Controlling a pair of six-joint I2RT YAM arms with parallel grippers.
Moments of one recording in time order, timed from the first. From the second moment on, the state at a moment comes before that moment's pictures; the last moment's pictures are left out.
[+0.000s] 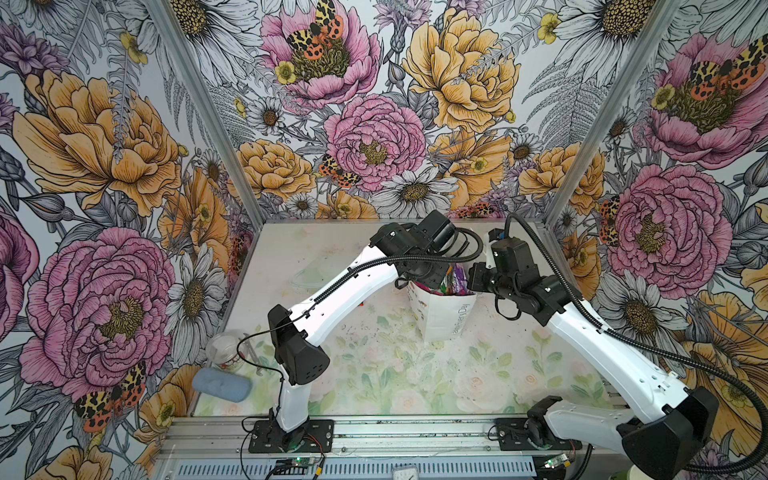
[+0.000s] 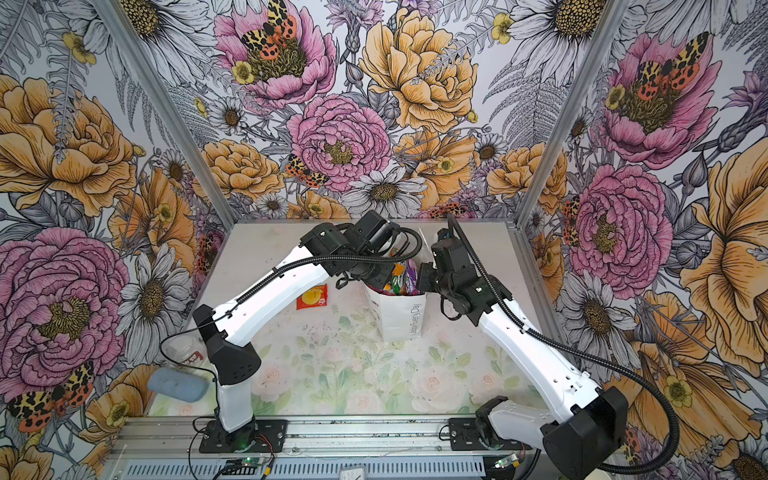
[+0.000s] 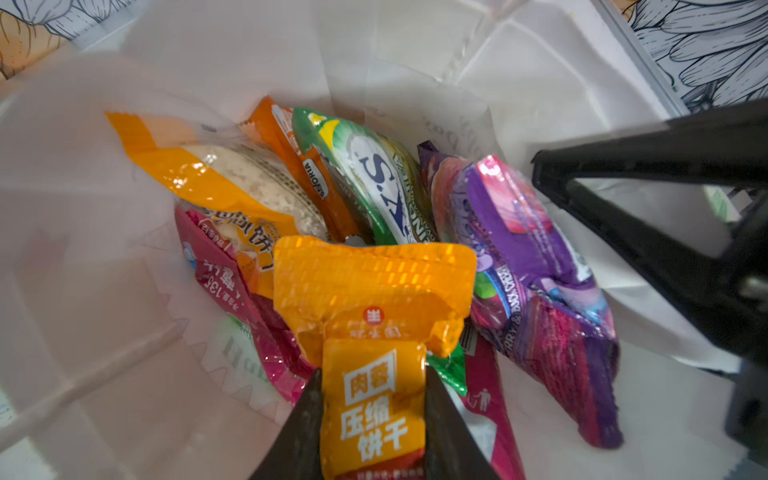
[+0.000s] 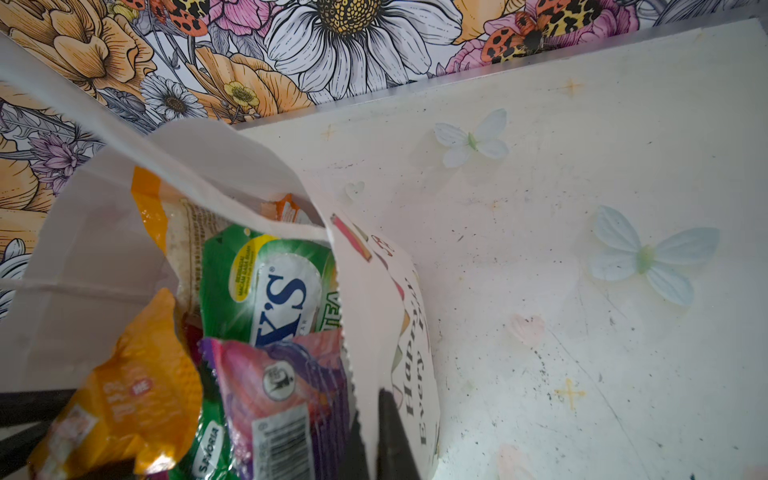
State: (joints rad) left arm -0.89 1.93 2.18 -1.28 -0.10 -0.27; right arm 0.48 1.20 1.17 -0.68 0.08 0.48
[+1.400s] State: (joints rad) left arm -0.92 1.51 2.02 -1.07 -0.18 -0.29; right arm 0.48 1.20 1.17 -0.67 0.08 0.48
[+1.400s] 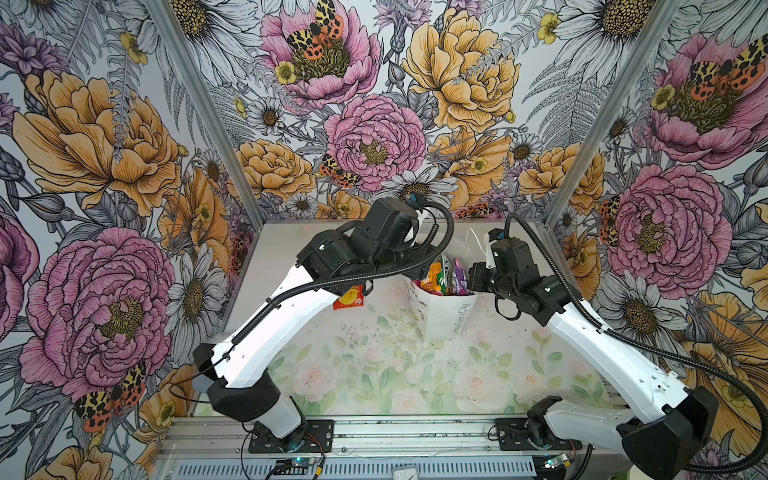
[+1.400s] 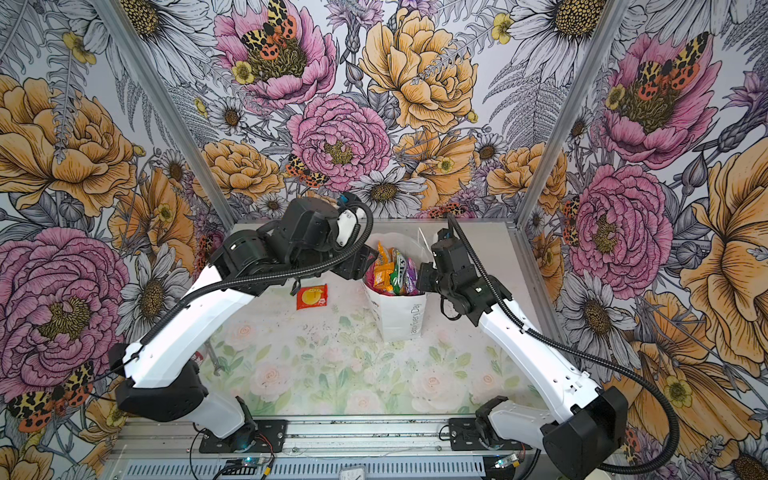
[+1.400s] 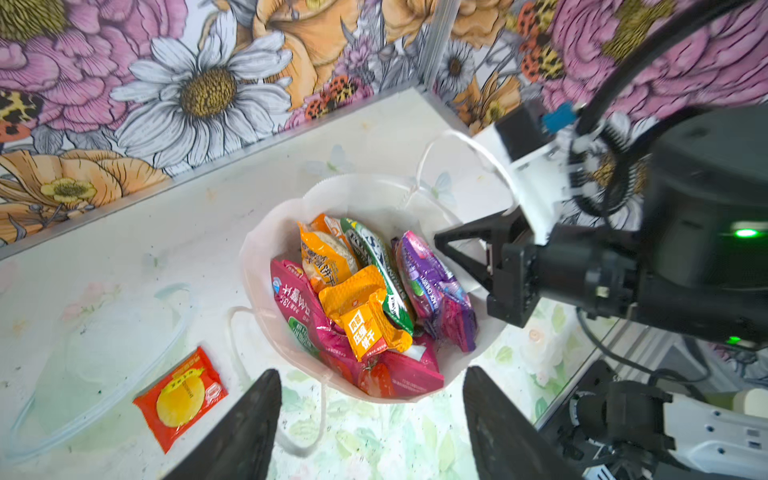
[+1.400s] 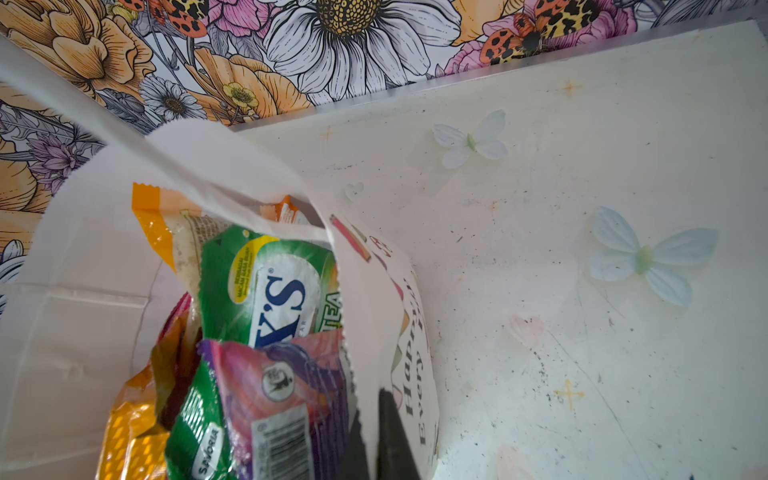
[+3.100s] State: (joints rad) left arm -0.12 1.67 0.94 -0.42 0.22 -0.66; right arm 0.49 1.18 1.13 -0.64 0.09 0.48
